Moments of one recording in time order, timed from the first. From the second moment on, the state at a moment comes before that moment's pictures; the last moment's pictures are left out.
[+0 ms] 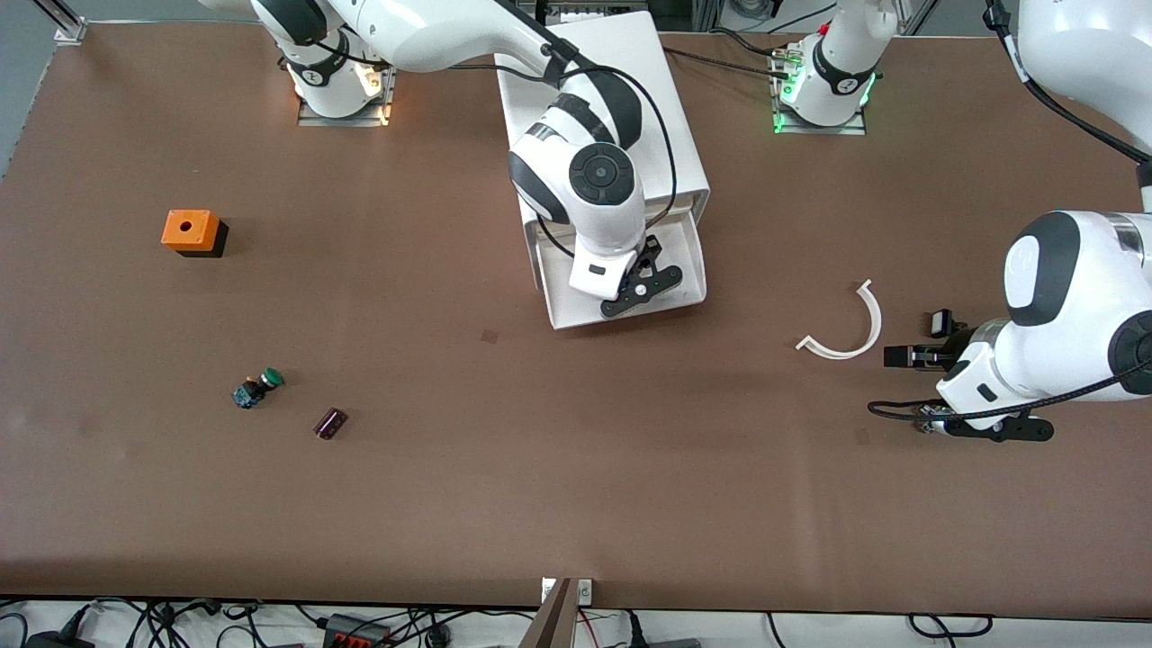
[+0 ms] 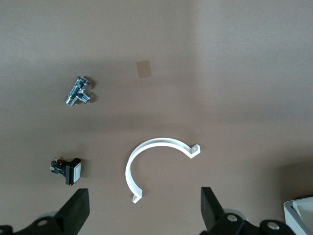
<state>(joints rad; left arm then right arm) 0.00 0.57 -0.05 -1.28 0.03 1.61 -0.02 0.78 0.87 0.10 -1.01 0.04 1.94 0.36</state>
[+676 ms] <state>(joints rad) -0.02 0.57 -0.07 -1.31 0.02 1.70 -0.12 0.55 0.73 0.04 -0.97 0.04 1.81 0.38</state>
